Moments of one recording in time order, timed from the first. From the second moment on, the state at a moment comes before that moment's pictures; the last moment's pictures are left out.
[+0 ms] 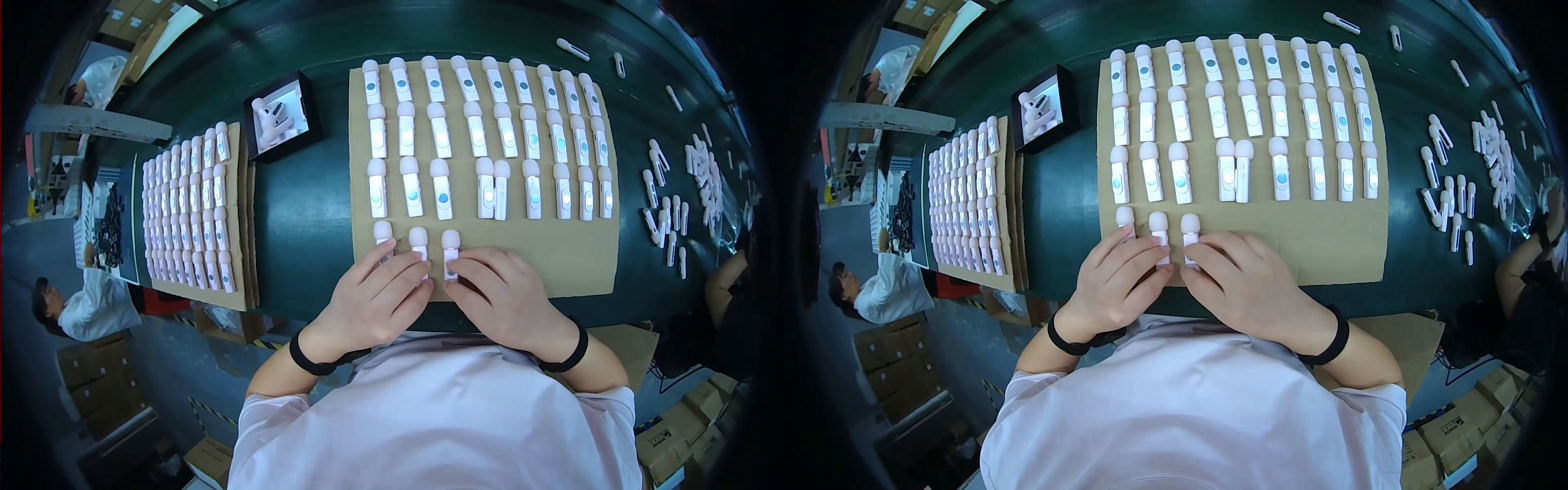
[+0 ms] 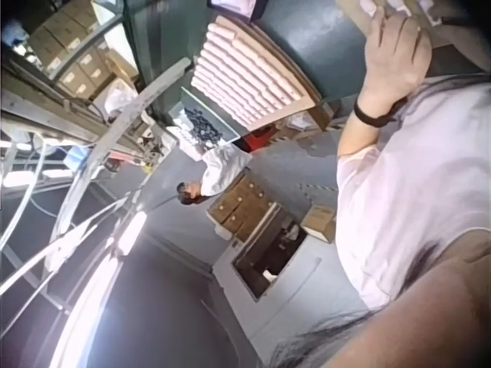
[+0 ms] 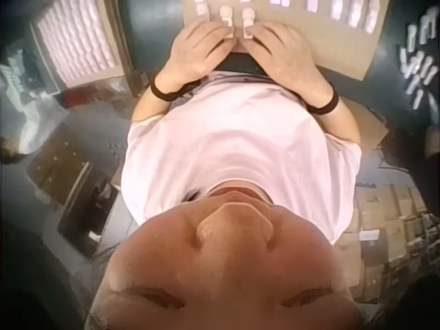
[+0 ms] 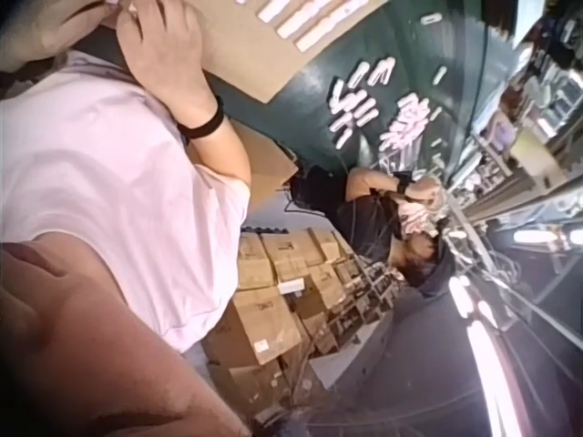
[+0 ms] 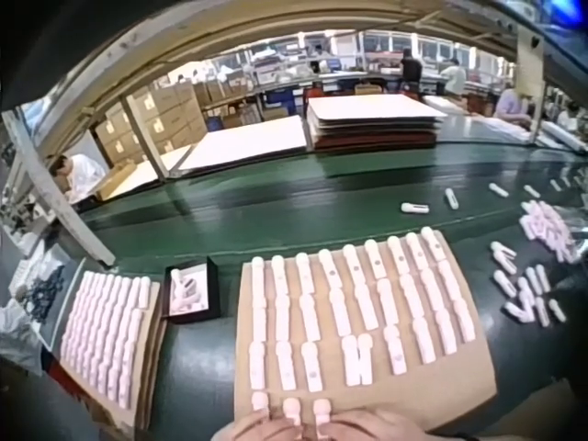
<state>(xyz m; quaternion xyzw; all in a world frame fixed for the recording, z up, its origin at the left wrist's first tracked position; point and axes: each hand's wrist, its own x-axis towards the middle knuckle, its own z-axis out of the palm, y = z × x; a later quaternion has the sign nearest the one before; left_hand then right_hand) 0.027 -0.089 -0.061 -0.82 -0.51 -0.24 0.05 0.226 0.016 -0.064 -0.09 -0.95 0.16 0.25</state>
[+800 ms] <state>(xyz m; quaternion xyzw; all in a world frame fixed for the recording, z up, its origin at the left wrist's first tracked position) 0.014 -0.075 -0.035 -0.76 -0.56 -0.33 -0.03 0.328 0.293 -0.011 -0.45 -0.86 0.16 0.16</state>
